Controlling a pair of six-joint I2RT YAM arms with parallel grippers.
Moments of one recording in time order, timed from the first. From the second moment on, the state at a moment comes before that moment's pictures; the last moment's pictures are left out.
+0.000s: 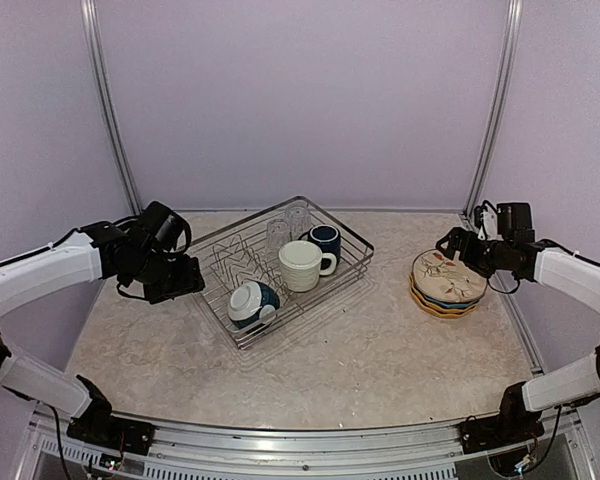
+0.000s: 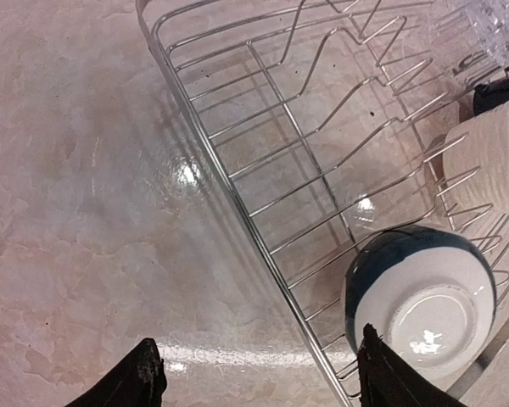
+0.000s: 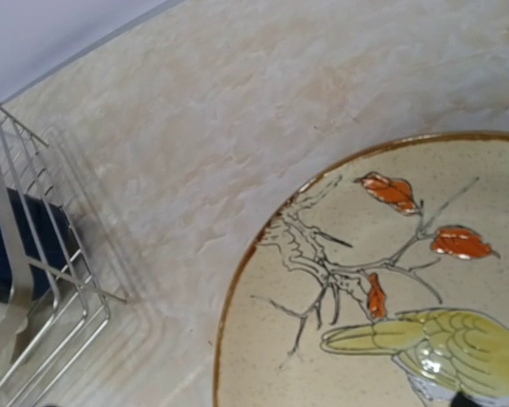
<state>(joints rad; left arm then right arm) -0.59 1.33 1.01 -0.73 -0.17 -0.77 0.05 1.26 0.81 -0.18 -0.28 0.42</state>
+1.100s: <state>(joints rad) -0.55 2.36 2.36 -0.82 -0.03 -0.47 0.07 1.04 0.76 -0.08 -0.37 0.36</state>
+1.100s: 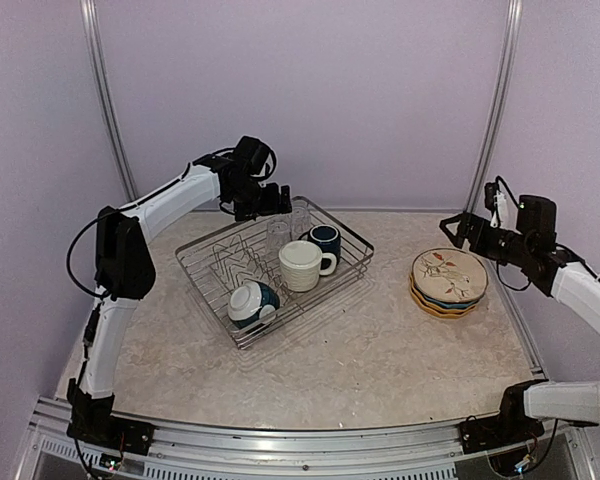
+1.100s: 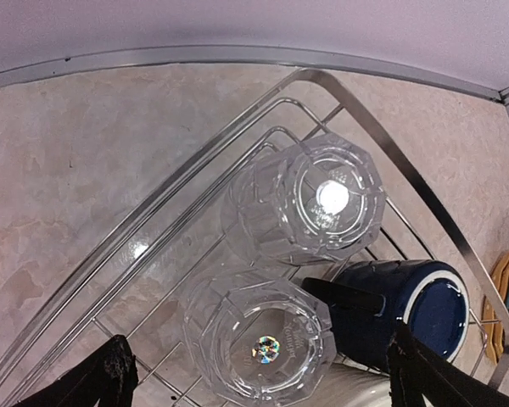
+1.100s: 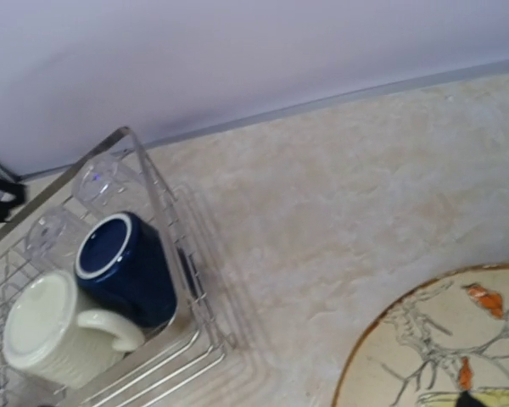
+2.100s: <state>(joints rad) -0.57 2.55 2.52 -0.96 -0.06 -0.42 0.08 1.02 0.77 -0.26 -0.59 0.34</state>
